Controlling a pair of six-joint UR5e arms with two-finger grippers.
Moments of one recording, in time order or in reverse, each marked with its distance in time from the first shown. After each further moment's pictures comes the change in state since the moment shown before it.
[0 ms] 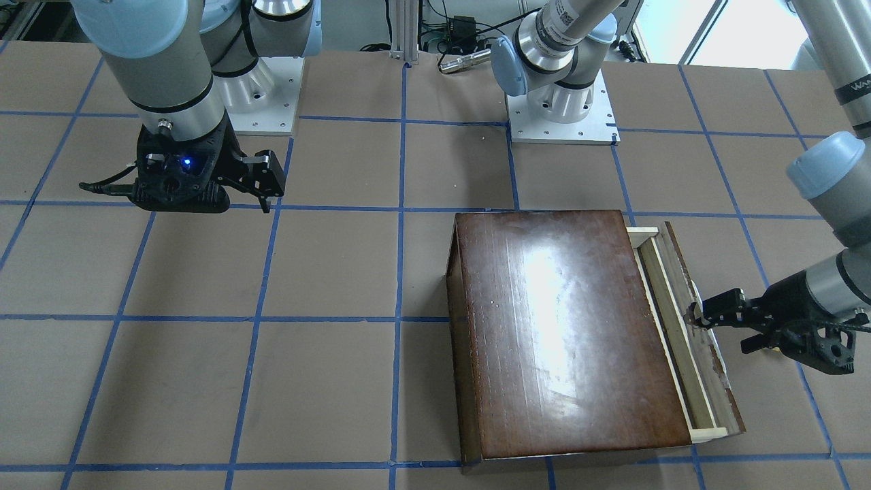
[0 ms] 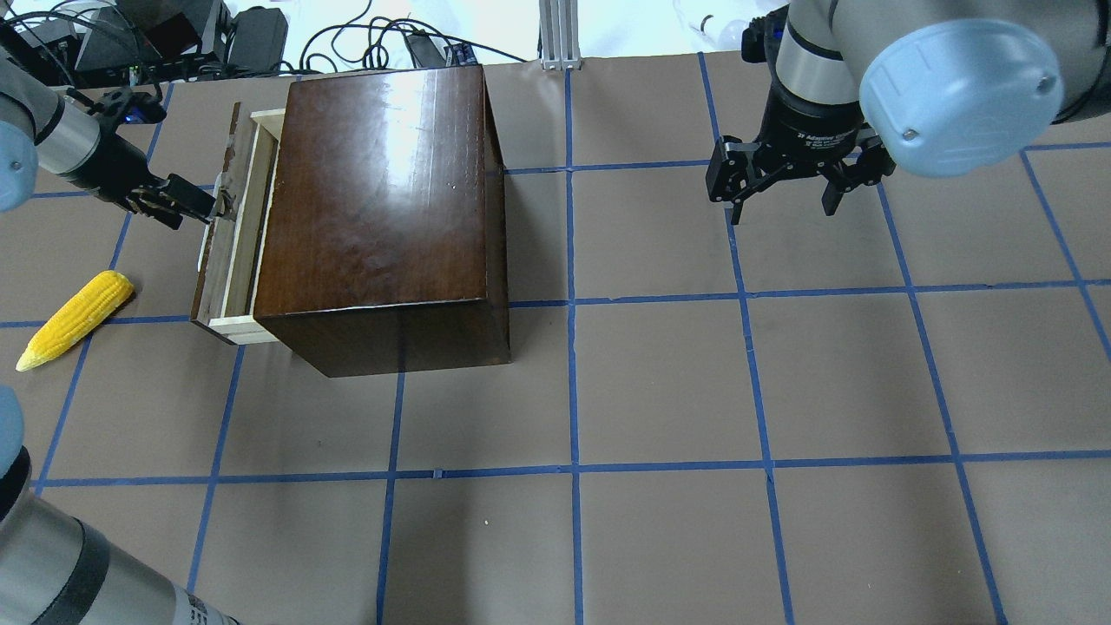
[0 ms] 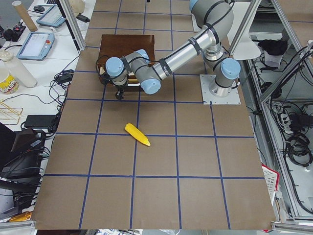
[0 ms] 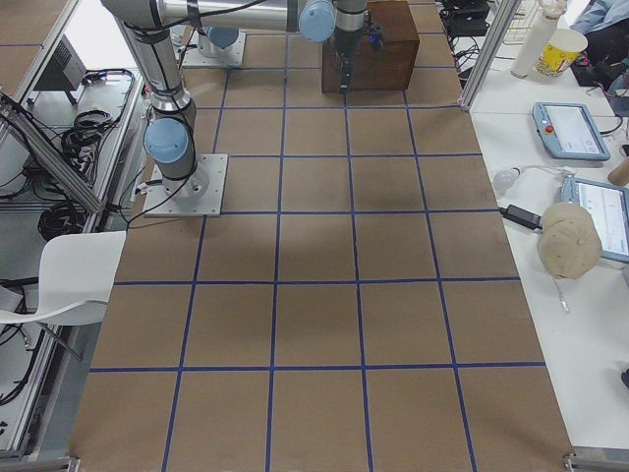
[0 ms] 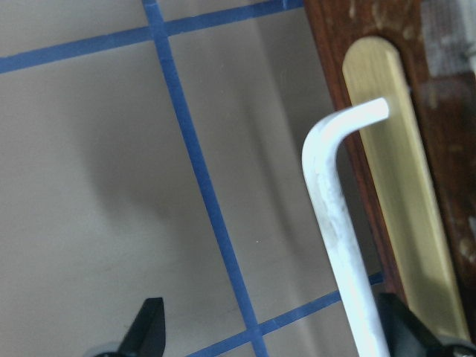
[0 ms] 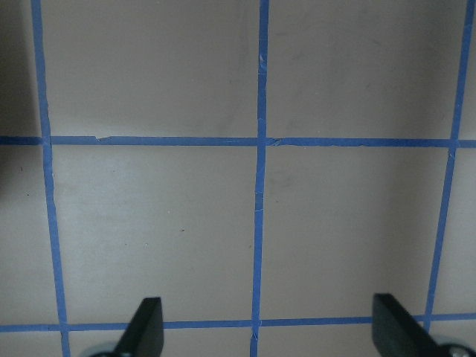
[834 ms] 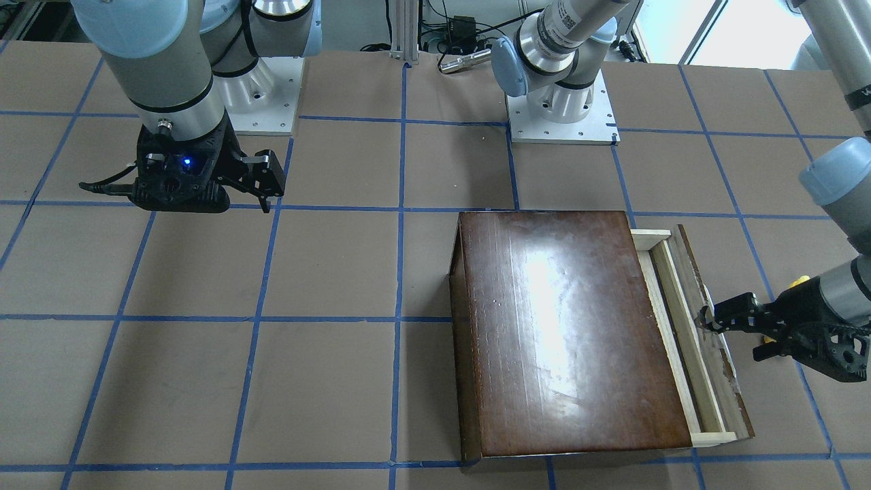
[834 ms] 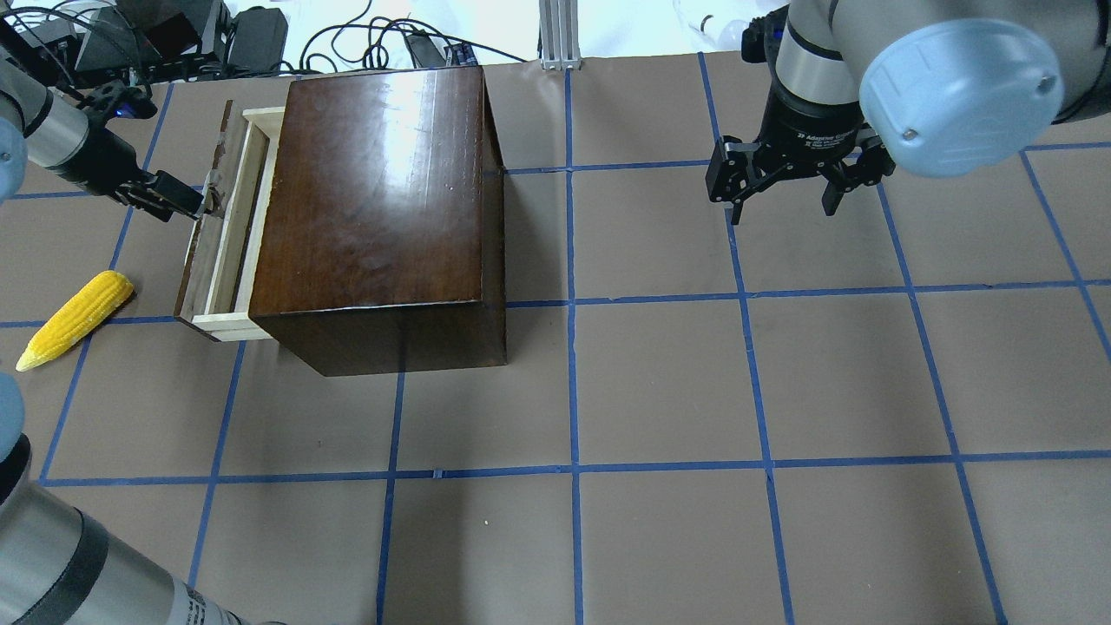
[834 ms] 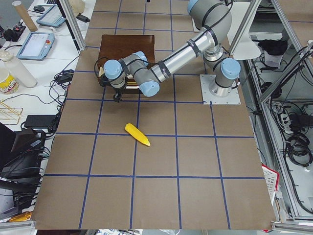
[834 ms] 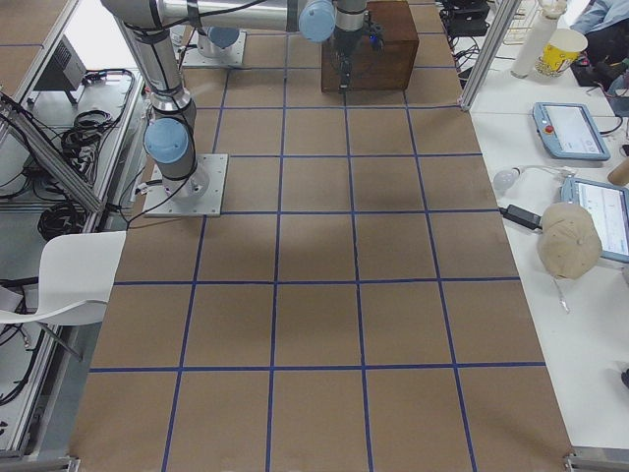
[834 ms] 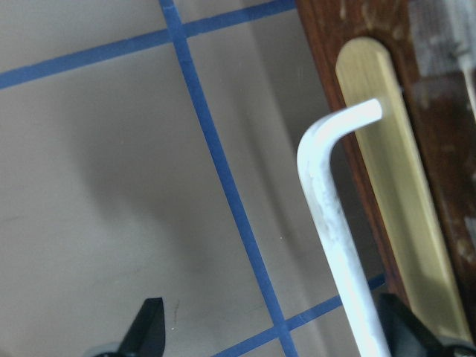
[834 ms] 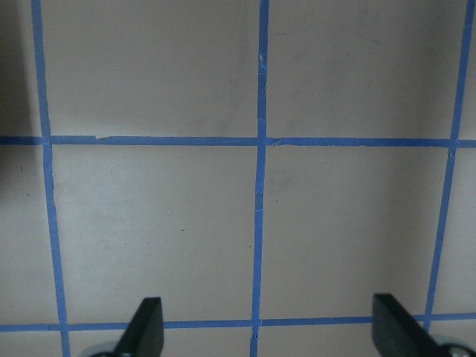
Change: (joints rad) left arm 0.008 -0.026 0.047 -0.015 0.008 0.072; right arm 0.000 0.000 0.000 0.000 0.000 0.000
